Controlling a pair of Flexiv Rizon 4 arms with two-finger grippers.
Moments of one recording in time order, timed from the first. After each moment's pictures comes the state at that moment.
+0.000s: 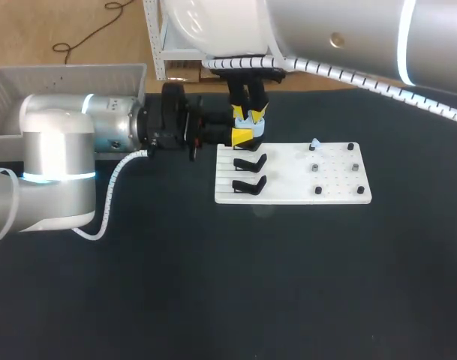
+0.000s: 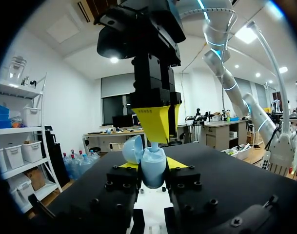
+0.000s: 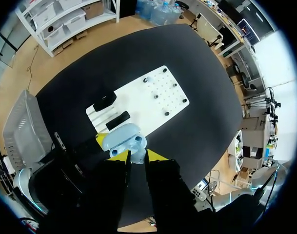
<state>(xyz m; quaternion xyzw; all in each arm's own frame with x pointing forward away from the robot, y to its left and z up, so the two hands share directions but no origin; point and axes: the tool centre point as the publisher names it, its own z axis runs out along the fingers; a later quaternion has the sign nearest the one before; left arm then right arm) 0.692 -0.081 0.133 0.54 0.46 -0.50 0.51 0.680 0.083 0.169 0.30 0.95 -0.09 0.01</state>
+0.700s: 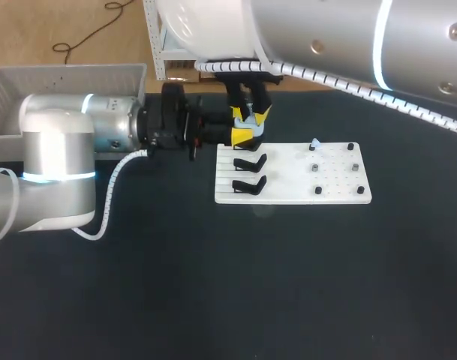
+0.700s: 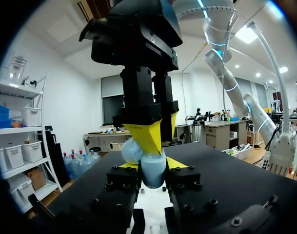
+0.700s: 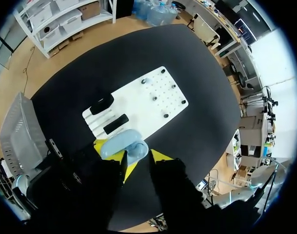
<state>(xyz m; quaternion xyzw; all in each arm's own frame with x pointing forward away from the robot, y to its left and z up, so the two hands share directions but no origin) 0.693 -0.080 0.133 0.54 0.46 -0.50 0.51 0.686 0.083 0.162 0.30 0.95 -0.10 0.01</state>
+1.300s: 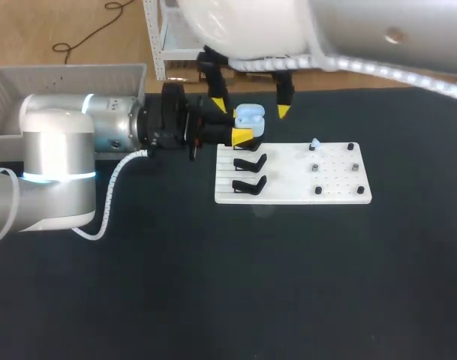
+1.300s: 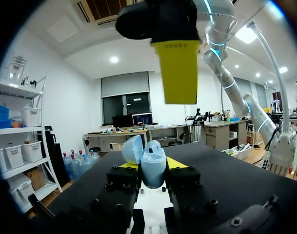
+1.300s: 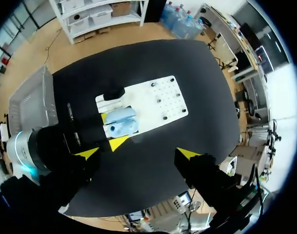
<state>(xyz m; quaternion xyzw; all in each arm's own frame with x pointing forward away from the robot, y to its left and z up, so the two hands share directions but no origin) 0.692 -0.081 0.134 0.54 0.46 -0.50 0.51 0.653 0.076 0.207 0.17 0.98 -0.07 0.04</state>
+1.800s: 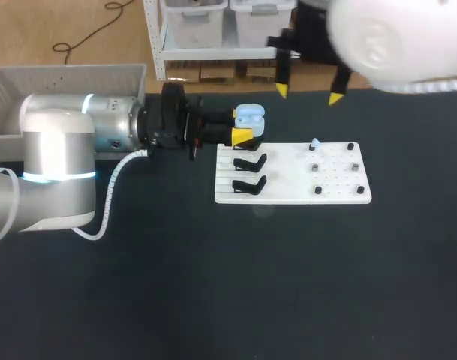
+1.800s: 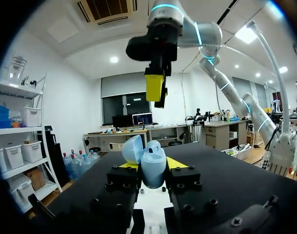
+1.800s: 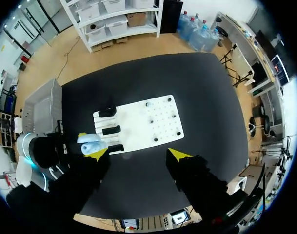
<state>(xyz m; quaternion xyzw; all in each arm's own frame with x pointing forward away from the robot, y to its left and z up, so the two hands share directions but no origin) 0.692 -0.081 0.134 0.54 0.46 -0.50 0.51 0.674 -0.010 0.212 0.13 0.99 0.03 0.09</state>
